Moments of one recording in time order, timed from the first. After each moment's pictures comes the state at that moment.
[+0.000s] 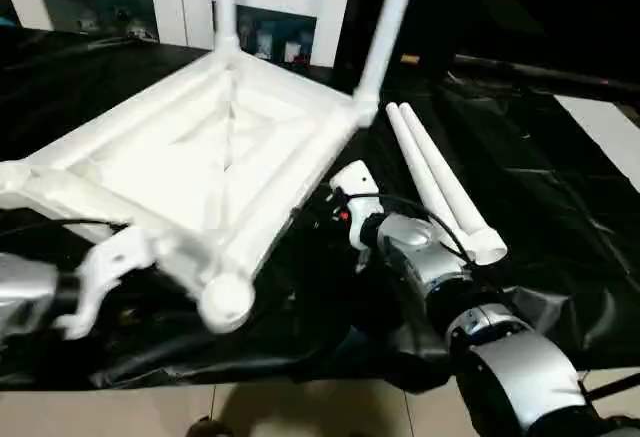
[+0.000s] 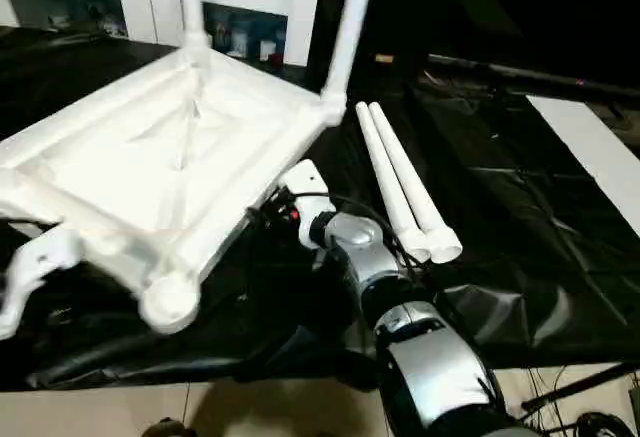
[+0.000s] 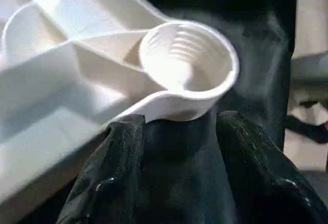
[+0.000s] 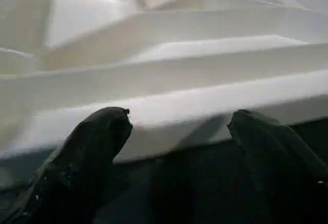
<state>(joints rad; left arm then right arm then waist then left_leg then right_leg) -0.10 0.90 -0.06 -0.15 -0.29 0.52 -1.19 -0.79 0.03 0.11 1.13 0.03 -0.21 0.65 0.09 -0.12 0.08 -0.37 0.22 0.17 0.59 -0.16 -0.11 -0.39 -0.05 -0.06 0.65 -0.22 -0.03</state>
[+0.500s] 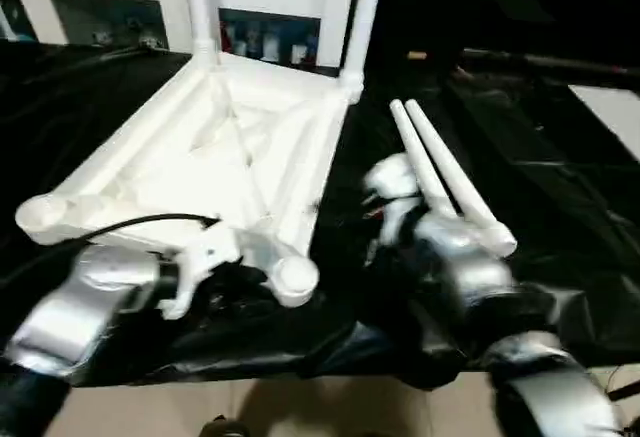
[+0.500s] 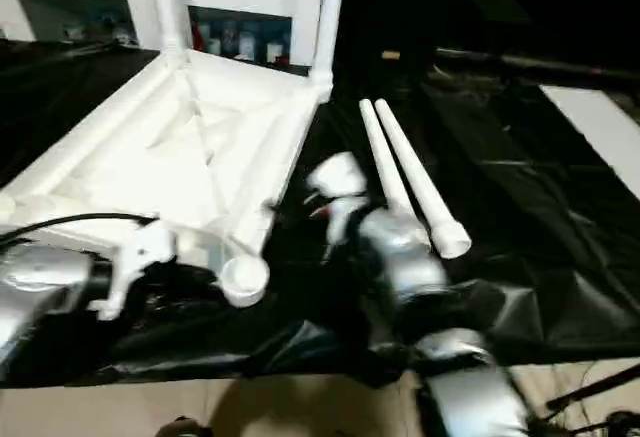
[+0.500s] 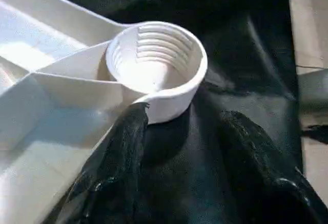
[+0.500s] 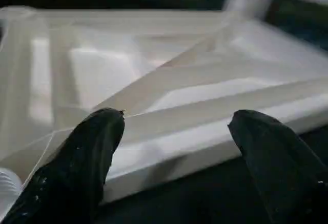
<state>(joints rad) -0.27 0.69 -0.25 -0.01 -0.18 0.43 -1.11 -0.62 -0.15 0.06 0.70 0.11 -0.11 0.79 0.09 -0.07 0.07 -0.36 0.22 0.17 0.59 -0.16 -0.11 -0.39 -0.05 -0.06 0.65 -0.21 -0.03</state>
